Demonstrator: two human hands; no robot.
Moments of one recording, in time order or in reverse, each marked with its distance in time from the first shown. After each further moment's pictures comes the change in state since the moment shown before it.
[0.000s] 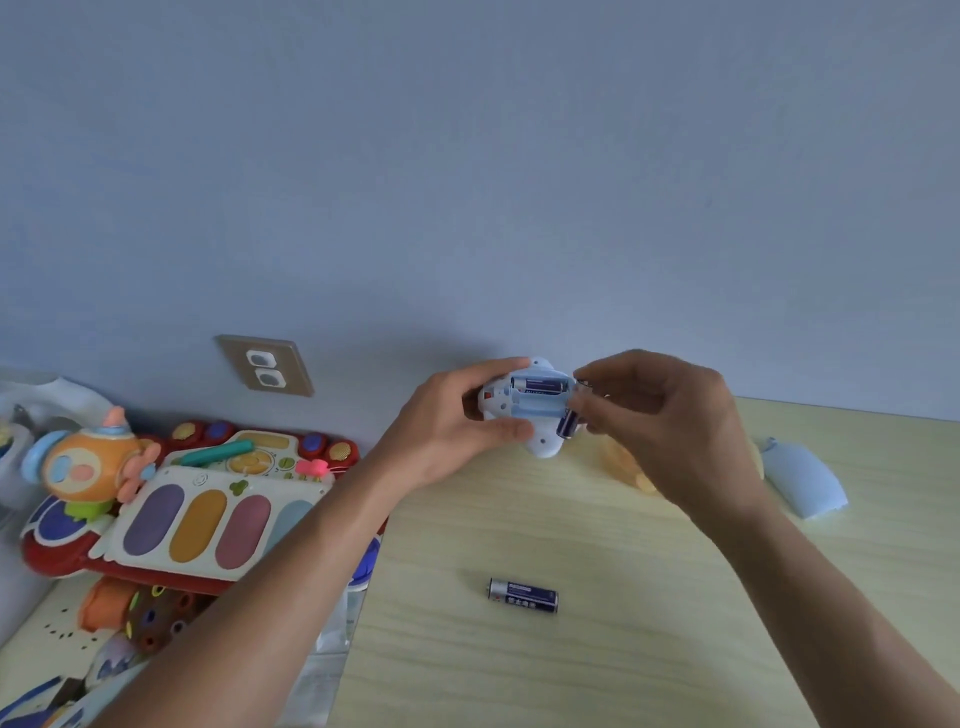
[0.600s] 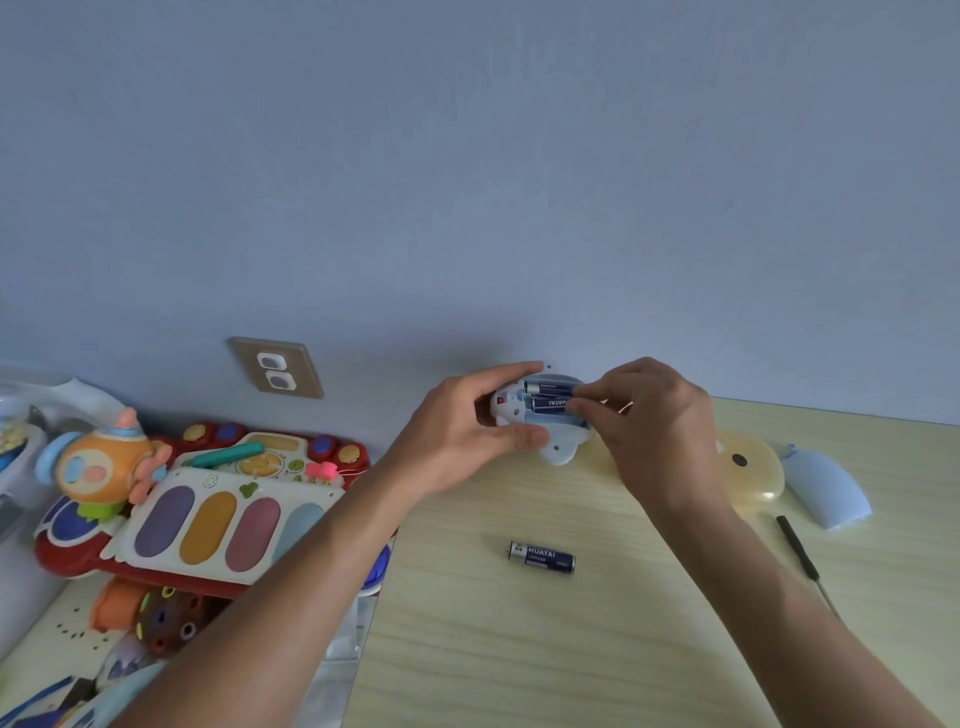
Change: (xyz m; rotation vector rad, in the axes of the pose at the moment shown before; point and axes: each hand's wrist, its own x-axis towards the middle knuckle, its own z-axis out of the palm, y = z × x) left_hand -0.001 0.002 0.000 0.022 -0.001 0.014; right_hand 0.021 0.029 0.032 -0.350 0.176 -0.138
